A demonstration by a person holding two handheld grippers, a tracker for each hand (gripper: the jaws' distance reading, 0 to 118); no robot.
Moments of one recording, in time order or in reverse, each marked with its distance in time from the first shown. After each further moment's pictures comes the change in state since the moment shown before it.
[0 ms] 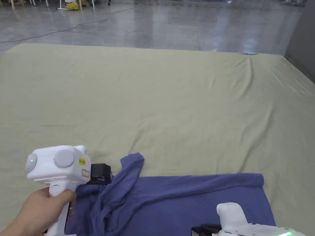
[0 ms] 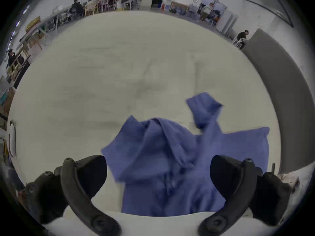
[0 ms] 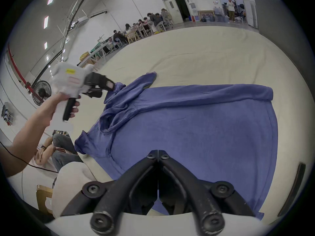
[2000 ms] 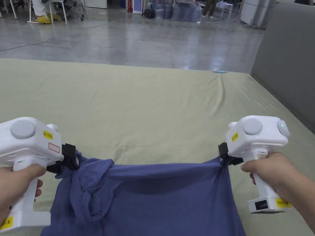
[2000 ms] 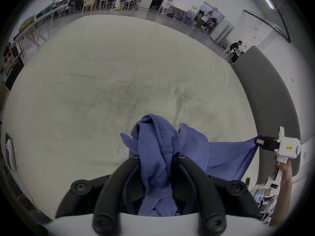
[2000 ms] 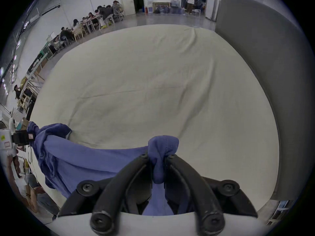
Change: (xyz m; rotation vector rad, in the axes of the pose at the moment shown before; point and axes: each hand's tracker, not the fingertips) left arm 0.006 0.086 0.082 0.074 -0.165 0.045; right arm 0.130 0.245 0.002 -0.089 -0.474 -0.161
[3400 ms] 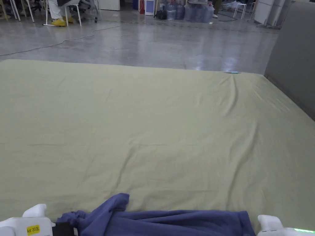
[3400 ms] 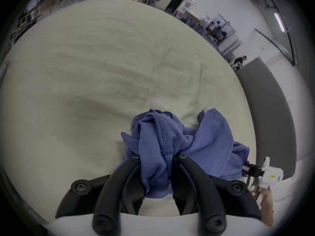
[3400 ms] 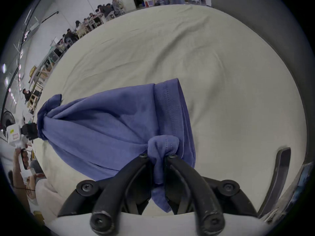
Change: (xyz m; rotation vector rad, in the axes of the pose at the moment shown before) left arm -0.085 -0.182 -0.026 0.037 -0.078 0.209; right arm 0.028 -0.237 -0.040 -0.047 0.130 -0.082
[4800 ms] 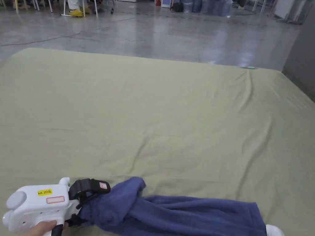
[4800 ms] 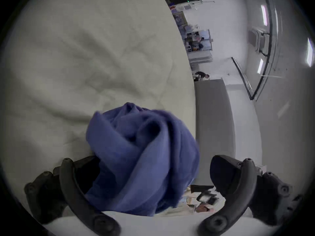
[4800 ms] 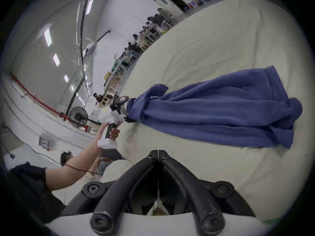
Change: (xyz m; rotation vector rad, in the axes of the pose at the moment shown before) left arm -0.034 0.033 -0.029 -0.162 -0.563 0.274; right arm -0.035 -0.054 0.061 0.000 0.739 -0.031
